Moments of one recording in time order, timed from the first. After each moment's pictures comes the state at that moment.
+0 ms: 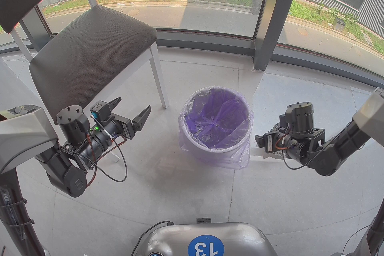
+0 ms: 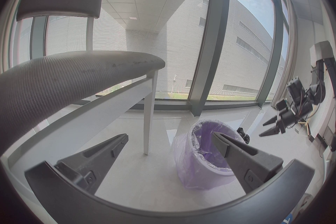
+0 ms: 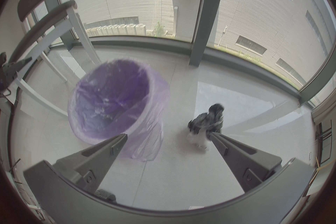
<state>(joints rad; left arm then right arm) -0.25 2.07 -0.64 -1.53 -0.20 0.04 0.40 2.00 -0.84 -0.70 -0.33 0.07</state>
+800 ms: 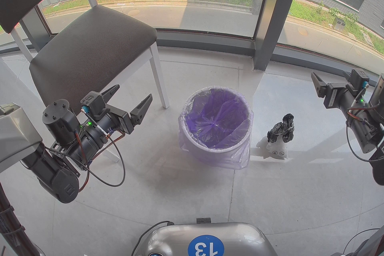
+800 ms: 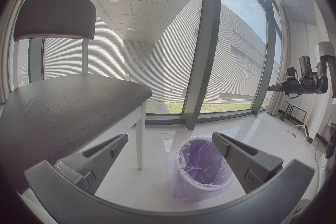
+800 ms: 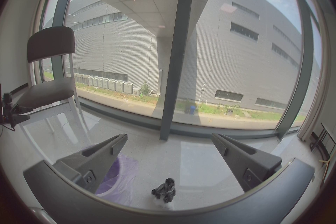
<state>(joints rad) -0.33 1.93 -0.57 -1.55 -0.17 0.05 0.30 1.53 -0.52 -1.23 -0.37 -0.18</state>
